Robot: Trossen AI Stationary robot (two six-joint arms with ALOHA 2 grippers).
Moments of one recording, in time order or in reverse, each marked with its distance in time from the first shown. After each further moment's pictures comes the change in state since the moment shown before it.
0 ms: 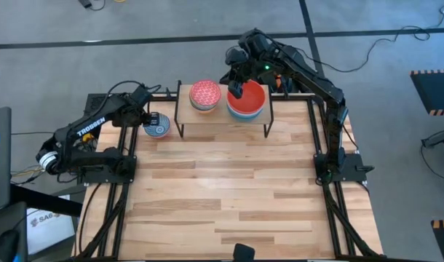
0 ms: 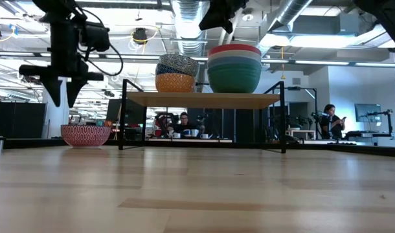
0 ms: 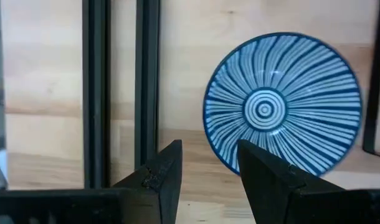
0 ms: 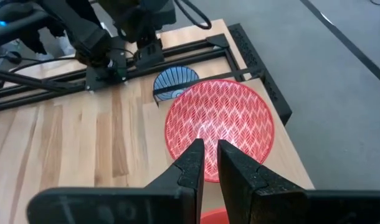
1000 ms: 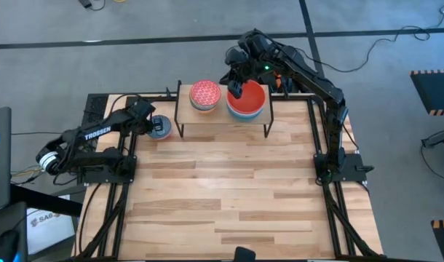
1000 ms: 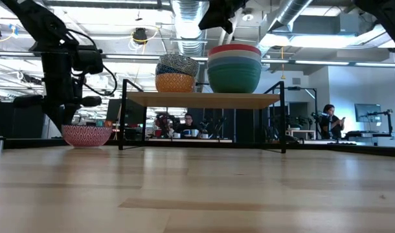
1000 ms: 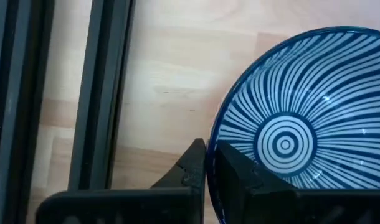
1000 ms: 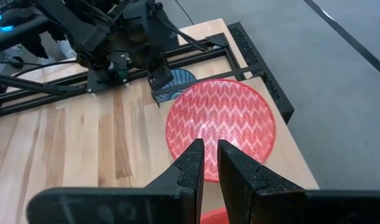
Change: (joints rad) left arm 0.016 -0.001 -0.319 0.372 0.015 -0.097; right arm 0.001 0.000 0.000 0.000 -0.003 0.026
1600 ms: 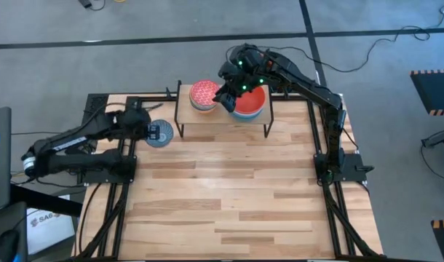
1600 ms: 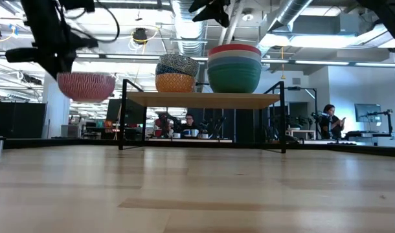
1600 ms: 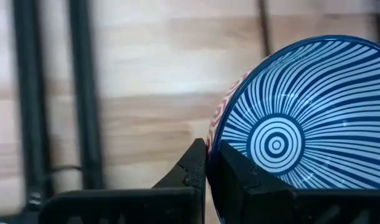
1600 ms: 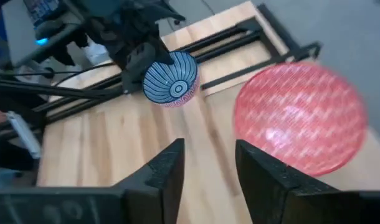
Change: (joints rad) left arm -0.439 -0.278 0.279 -0.439 -0.047 -0.200; right arm 0.139 -0.003 0.000 -0.018 0.033 0.208
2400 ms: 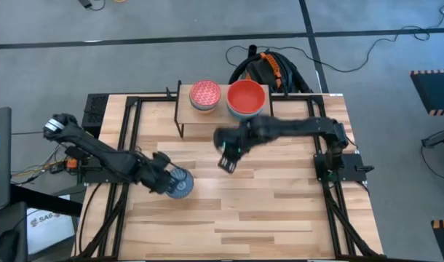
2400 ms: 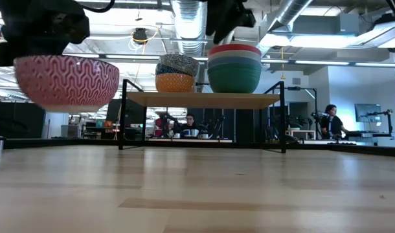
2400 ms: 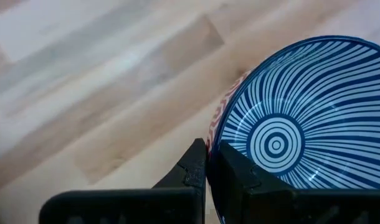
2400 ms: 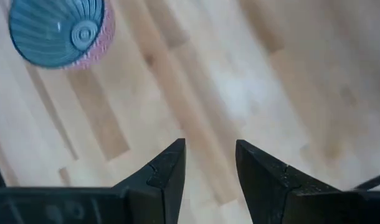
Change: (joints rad) left arm -0.933 0.360 0.015 0.247 -0.090 -0.438; right arm 0.434 -0.005 -0.280 -0.234 0.389 0.394
